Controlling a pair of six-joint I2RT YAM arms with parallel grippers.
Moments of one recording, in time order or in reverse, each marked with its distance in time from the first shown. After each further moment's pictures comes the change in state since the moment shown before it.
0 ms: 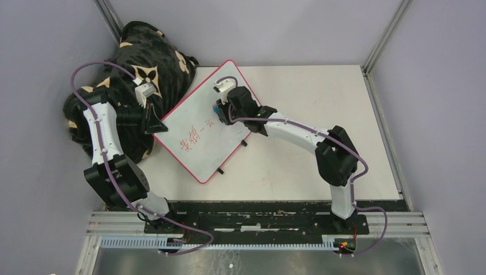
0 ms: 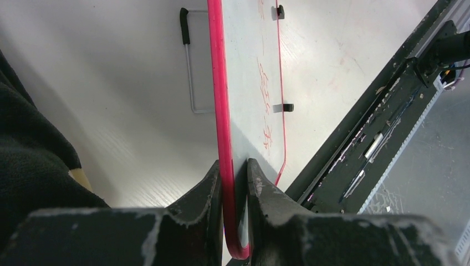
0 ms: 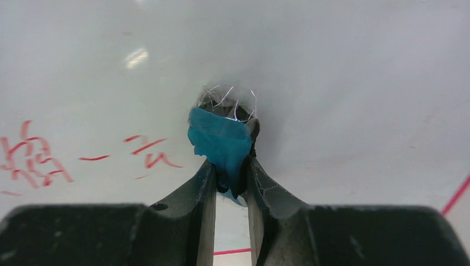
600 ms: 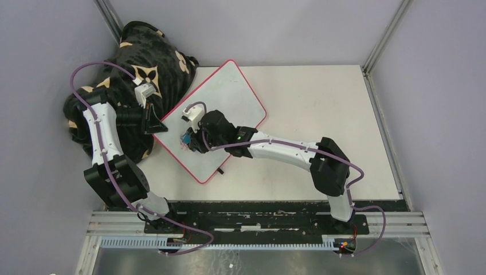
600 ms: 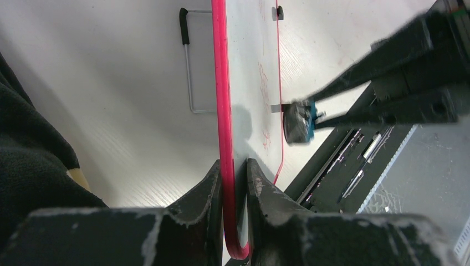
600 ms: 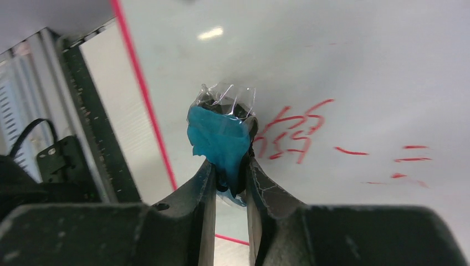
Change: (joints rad) left arm 0.006 -0.003 -0.001 -0.003 -0.005 0.000; right arm 0.289 0.008 0.047 0.007 -0.095 0.039
